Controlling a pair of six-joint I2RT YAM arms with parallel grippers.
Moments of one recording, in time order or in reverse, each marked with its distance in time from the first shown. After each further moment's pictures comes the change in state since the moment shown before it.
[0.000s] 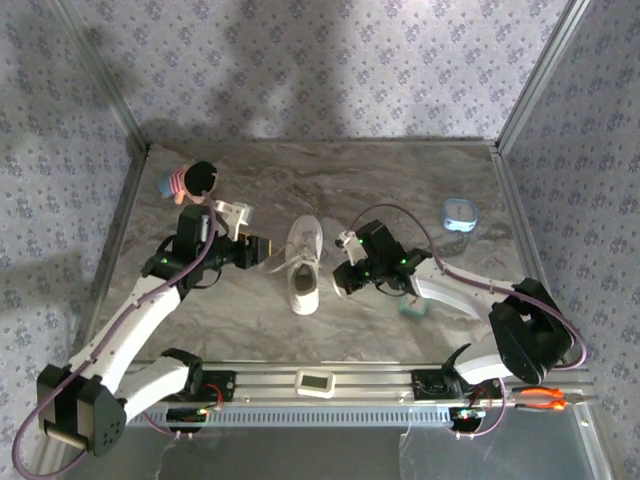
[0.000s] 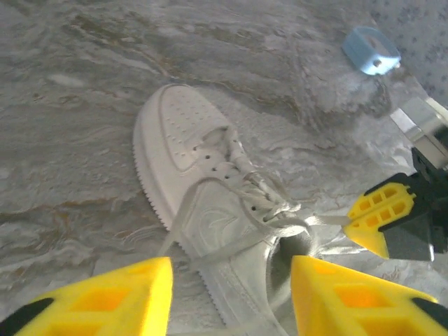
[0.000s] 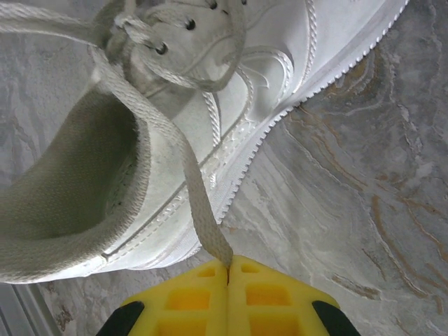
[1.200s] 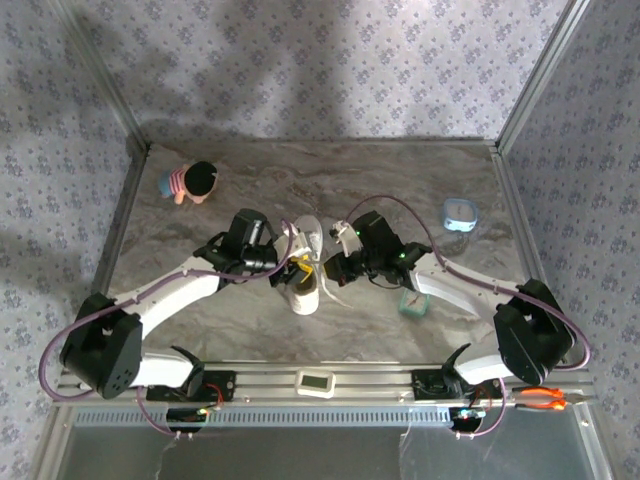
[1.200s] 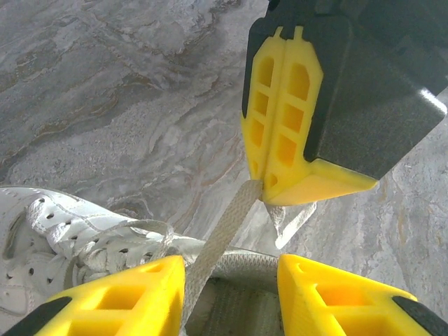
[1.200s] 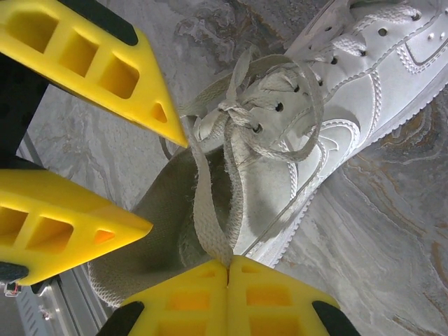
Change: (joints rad) left arm -0.235 0.328 -0.009 0.246 0.196 0.645; right arm 0.011 -0.004 0.076 0.006 -0.079 0.078
